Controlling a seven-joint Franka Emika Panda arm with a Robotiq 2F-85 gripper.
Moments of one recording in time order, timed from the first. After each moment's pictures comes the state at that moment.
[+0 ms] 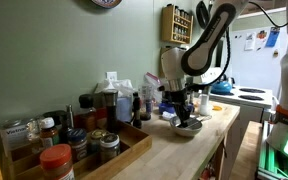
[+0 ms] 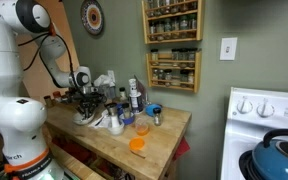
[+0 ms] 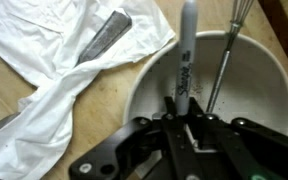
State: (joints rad) arm 0.27 0.16 0.23 -2.48 -0.03 2.41 -0.46
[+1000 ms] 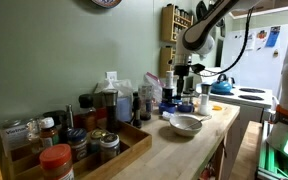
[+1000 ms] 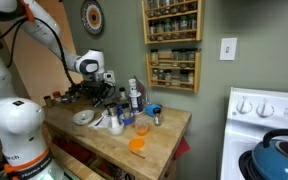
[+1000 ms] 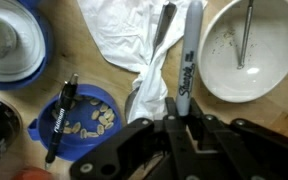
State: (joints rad) arm 0.16 -0.12 0.07 -2.55 0.27 2.44 -0.53
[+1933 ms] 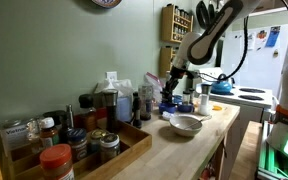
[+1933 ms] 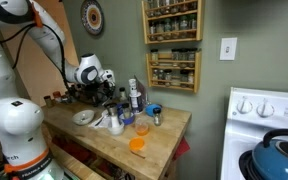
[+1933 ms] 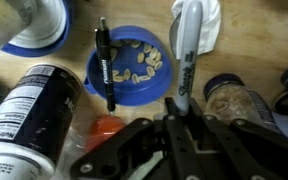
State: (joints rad) arm 0.12 -0.04 0.12 -2.63 0.06 2.99 -0.02
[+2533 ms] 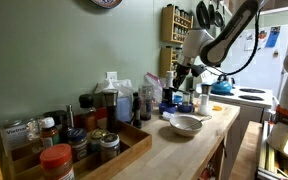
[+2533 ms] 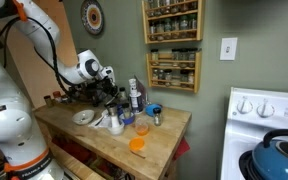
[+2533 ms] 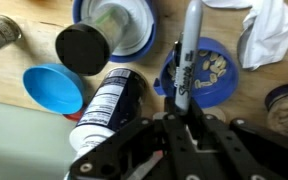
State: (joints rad) arm -0.22 -0.17 0.34 -2.65 -0.48 2.85 0.41
